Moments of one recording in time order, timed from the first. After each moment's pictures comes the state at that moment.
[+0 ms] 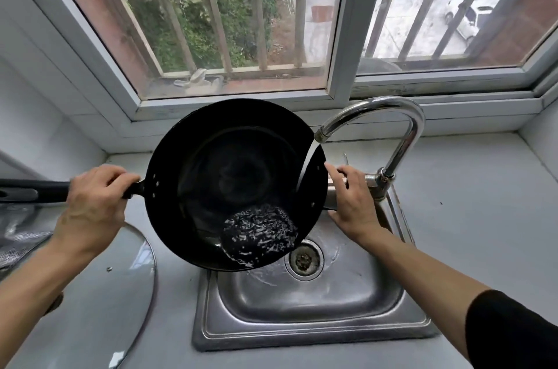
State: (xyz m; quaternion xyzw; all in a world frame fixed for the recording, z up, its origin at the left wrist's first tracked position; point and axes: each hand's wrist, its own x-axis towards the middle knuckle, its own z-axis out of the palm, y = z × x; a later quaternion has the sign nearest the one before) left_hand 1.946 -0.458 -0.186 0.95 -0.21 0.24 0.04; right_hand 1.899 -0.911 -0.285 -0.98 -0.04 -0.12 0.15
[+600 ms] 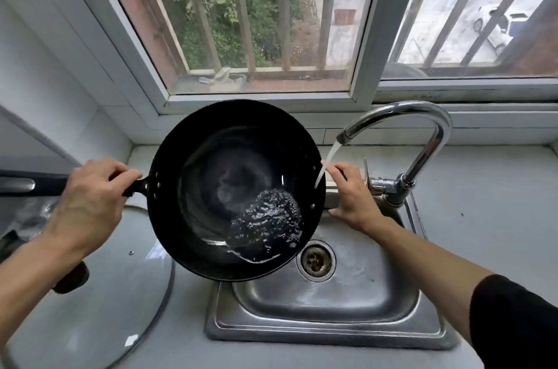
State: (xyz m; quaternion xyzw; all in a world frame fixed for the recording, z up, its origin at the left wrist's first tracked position) left_hand 1.915 -0.438 -0.153 0.96 -0.19 0.20 0.00; right_hand 1.930 -0.894 -0.287 -0.97 -0.11 -0.05 0.20
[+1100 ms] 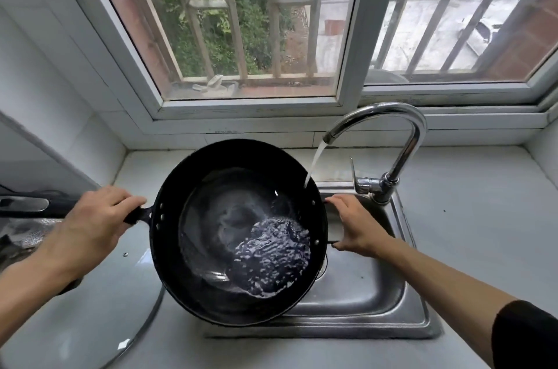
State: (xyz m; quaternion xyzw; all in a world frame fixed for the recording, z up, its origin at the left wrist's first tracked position) left_hand 1.885 -0.434 -0.162 0.96 -0.26 0.12 0.01; right_hand 1.872 -0.919 -0.292 -0.97 -0.15 0.05 0.21
